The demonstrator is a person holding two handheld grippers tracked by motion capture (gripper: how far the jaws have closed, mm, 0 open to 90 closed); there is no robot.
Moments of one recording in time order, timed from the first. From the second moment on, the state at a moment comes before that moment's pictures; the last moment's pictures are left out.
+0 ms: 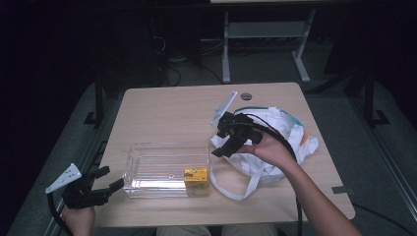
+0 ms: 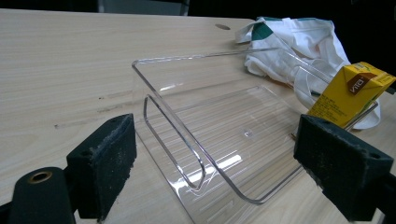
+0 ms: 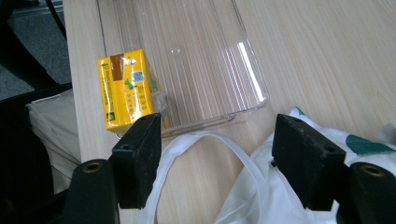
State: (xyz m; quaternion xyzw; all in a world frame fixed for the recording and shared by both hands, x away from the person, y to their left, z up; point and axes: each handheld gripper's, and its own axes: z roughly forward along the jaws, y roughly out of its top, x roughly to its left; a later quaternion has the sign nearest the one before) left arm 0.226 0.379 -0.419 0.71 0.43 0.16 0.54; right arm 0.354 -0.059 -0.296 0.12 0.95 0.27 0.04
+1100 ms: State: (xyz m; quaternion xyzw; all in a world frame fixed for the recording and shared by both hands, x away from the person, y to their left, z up) left arm 0.226 0.378 -0.419 0.71 0.43 0.16 0.54; right arm 0.352 -0.116 -0.314 0.19 0.94 0.29 0.05
